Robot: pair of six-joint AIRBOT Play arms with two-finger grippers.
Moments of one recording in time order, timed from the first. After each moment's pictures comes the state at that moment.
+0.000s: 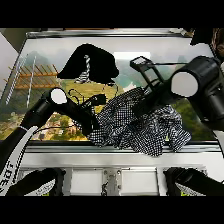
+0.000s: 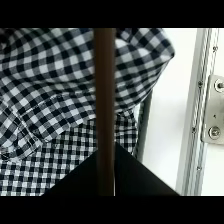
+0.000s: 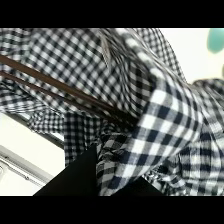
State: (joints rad) left arm -0.37 -1.22 1.03 0.95 -1.38 -0.51; right arm 0.64 -1.22 1.63 -1.53 1.66 1.62
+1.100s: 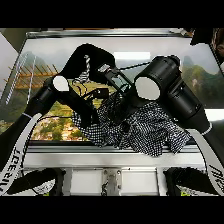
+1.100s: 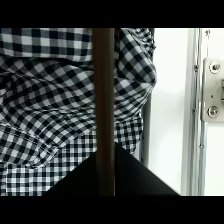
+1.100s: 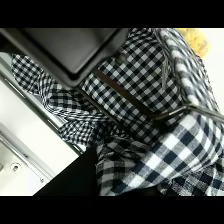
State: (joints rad) left arm -0.37 -1.35 1.26 0.99 -1.56 -0.47; right arm 0.80 -1.36 1.79 -1.53 1.69 1.59
